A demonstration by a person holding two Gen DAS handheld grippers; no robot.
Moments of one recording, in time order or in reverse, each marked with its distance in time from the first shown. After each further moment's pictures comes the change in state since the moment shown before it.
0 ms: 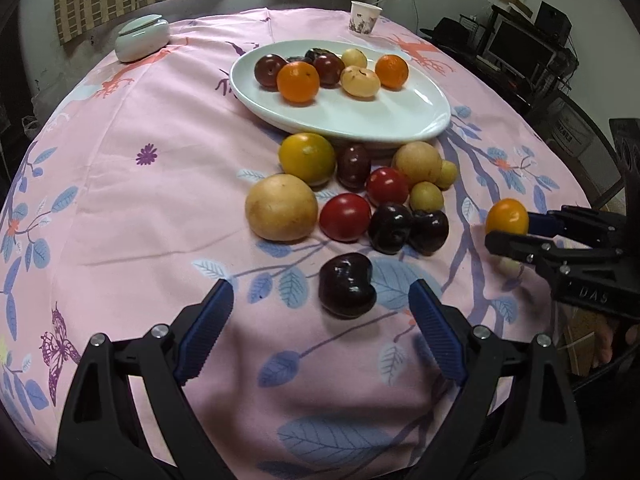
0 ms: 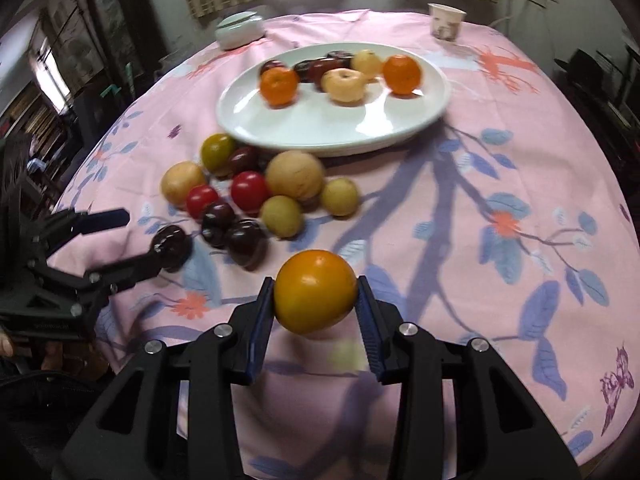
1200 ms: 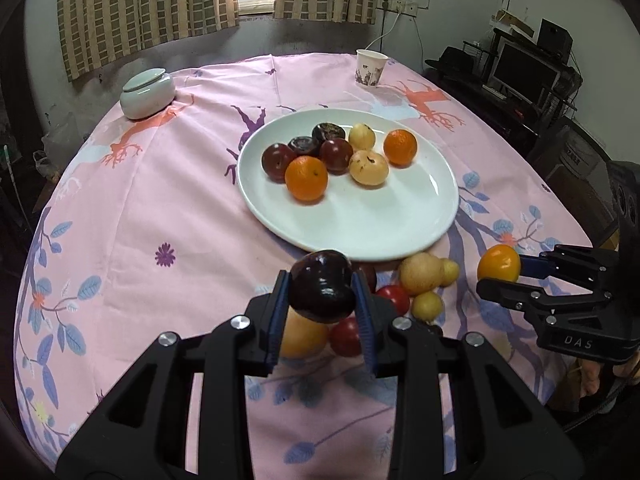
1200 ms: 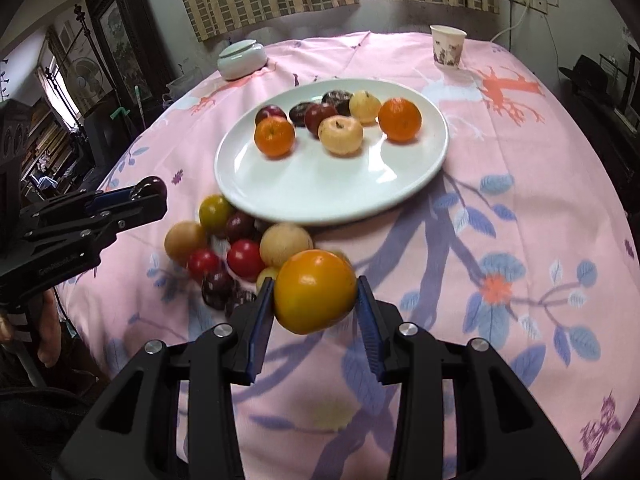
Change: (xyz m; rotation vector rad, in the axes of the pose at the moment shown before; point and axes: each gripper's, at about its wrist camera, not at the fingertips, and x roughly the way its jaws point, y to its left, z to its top) left arm -0.021 0.001 0.078 0.018 -0.128 0.058; right arm -0.005 -0.011 0.049 -0.007 -0.064 0.068
